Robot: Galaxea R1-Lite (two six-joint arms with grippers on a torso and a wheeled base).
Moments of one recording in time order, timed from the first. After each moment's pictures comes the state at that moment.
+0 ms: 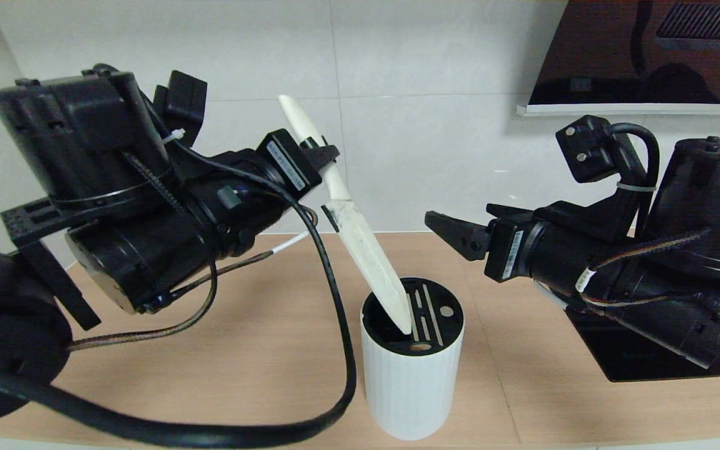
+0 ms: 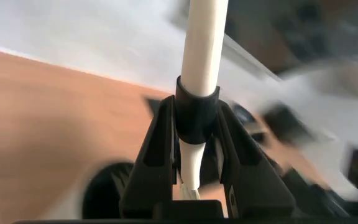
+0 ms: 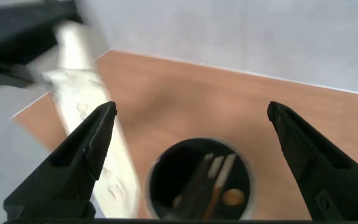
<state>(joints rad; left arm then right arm) -0.64 1.59 -0.97 -0.68 0.13 -0.68 0.78 1.58 -0.84 -0.75 -0.17 0.19</state>
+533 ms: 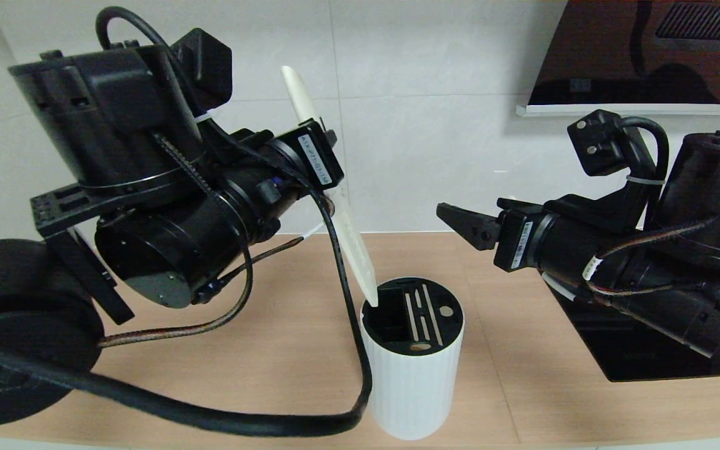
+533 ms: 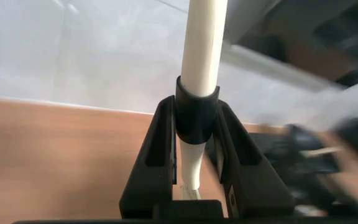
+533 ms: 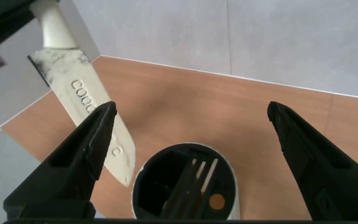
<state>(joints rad) -0.73 1.63 -1.04 -0.69 0.45 -0.33 0.74 1.57 -0.84 -0.75 -0.17 0.19</state>
